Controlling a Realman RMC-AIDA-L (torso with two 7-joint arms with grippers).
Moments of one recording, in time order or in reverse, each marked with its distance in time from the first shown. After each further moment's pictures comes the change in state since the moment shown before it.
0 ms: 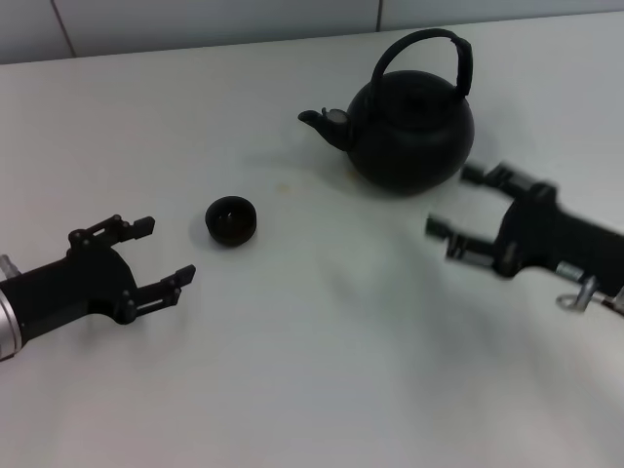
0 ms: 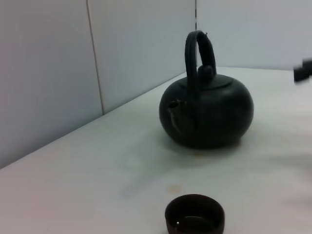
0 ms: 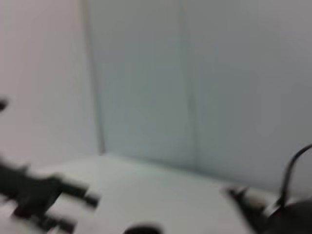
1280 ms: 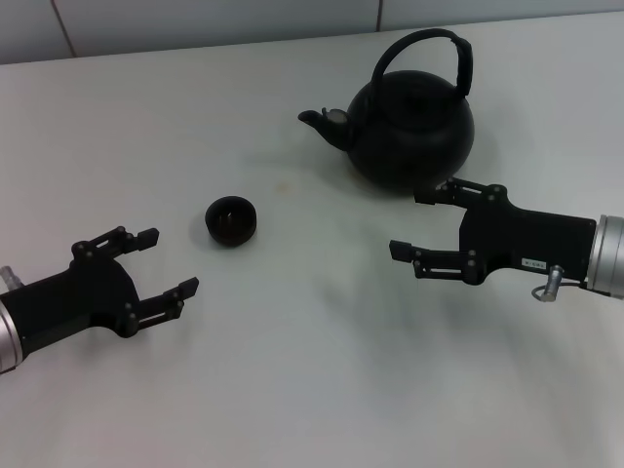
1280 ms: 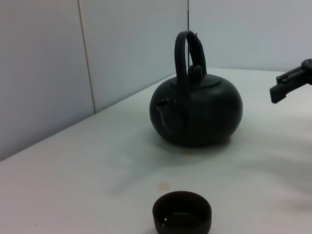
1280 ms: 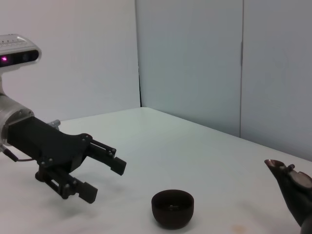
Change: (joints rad) left arm 0.023 -0.003 0.007 0.009 0.009 0.024 0.001; right arm 0.071 0.016 -0.002 -0.154 -0.227 0.052 0.176
